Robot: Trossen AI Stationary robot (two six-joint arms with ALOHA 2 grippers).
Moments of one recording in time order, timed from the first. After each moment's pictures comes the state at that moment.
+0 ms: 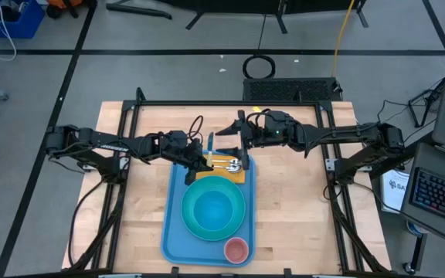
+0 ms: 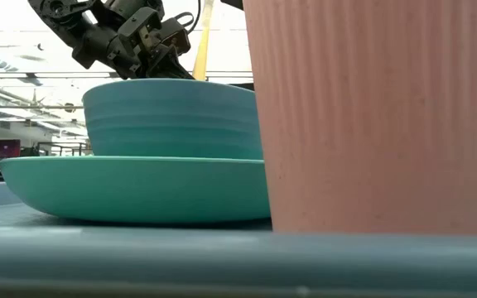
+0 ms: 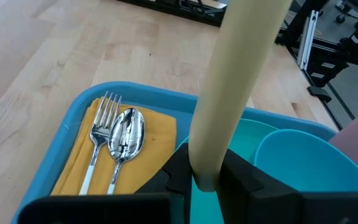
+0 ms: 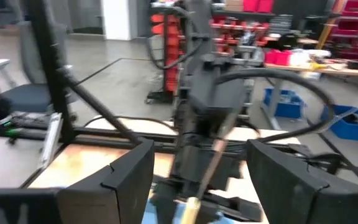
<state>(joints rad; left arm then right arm) 0.13 1.37 0.67 0.21 0.31 -0.16 -0.10 1.46 1.12 0.26 -0.18 -0.05</state>
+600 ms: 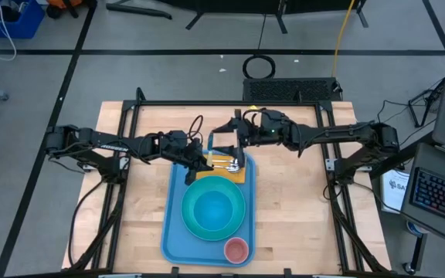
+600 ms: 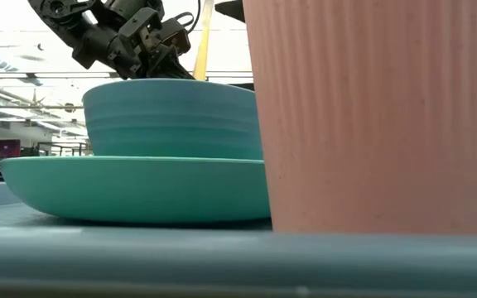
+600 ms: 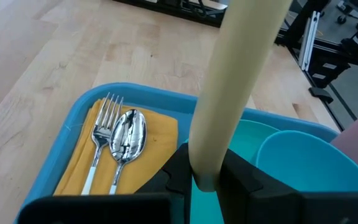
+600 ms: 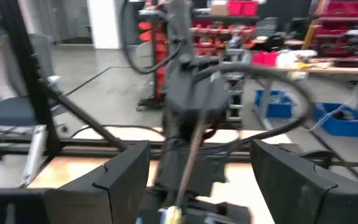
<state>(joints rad) 0.13 1.37 0.67 0.22 0.31 -0.16 -0.12 1.52 1.12 0.35 -0.19 -0.01</state>
